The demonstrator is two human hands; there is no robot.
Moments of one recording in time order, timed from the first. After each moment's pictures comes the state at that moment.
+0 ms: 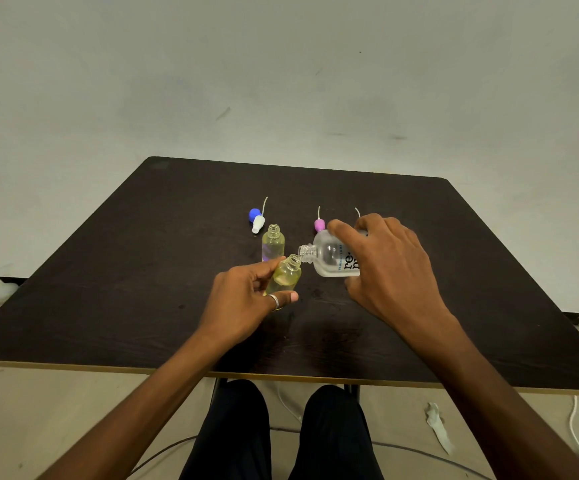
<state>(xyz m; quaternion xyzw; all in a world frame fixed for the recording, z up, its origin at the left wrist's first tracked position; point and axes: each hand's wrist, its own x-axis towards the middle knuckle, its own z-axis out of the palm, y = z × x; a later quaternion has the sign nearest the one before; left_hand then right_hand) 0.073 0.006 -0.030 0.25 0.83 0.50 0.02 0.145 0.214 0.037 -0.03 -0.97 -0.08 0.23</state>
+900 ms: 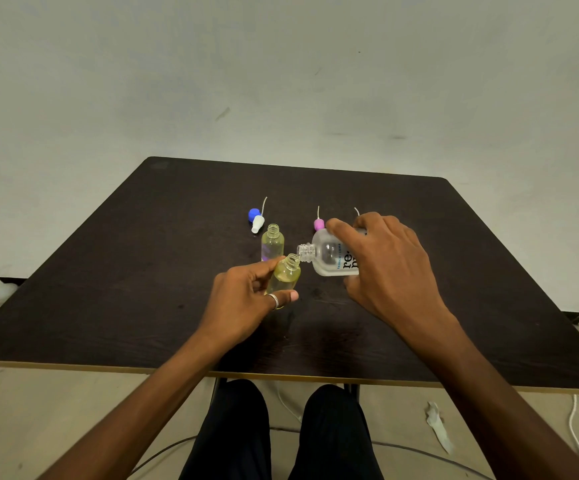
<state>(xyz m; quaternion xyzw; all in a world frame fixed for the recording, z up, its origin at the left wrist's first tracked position) 0.074 0.007 -0.029 0.26 0.81 0.52 0.01 0.146 0.212 0.038 -0.03 -0.97 -0.09 0.24</state>
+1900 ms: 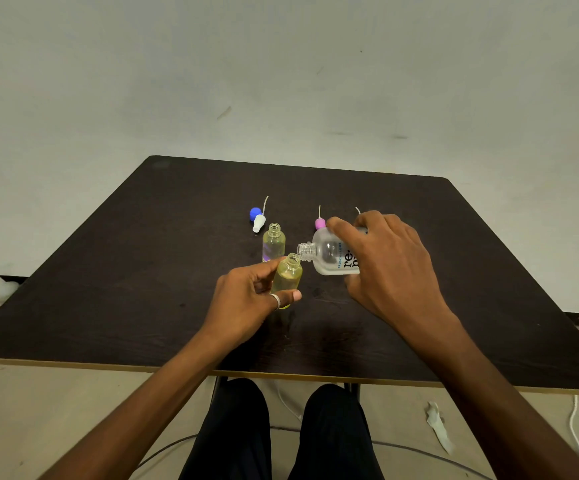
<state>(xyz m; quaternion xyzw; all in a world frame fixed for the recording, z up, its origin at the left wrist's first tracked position) 0.083 0.009 -0.023 0.24 0.80 0.55 0.03 0.146 0.211 0.039 -0.03 -0.97 -0.09 0.24</state>
